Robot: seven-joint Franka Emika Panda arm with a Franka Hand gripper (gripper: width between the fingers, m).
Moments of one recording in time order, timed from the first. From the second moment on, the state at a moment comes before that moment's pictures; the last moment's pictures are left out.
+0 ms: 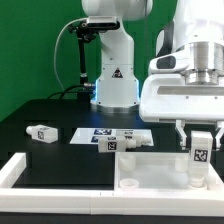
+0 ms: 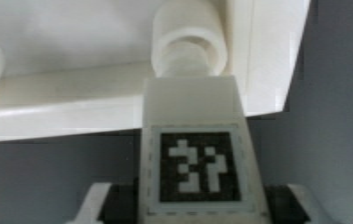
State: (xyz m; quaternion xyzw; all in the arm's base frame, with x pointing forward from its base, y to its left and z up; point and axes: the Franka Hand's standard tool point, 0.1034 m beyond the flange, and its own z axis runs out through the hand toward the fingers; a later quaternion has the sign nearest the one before) arm 0.635 0.117 0.087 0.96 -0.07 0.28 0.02
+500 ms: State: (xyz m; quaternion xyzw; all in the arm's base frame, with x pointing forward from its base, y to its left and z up) arm 0.637 0.117 0.077 0.96 -0.06 0.29 0.02
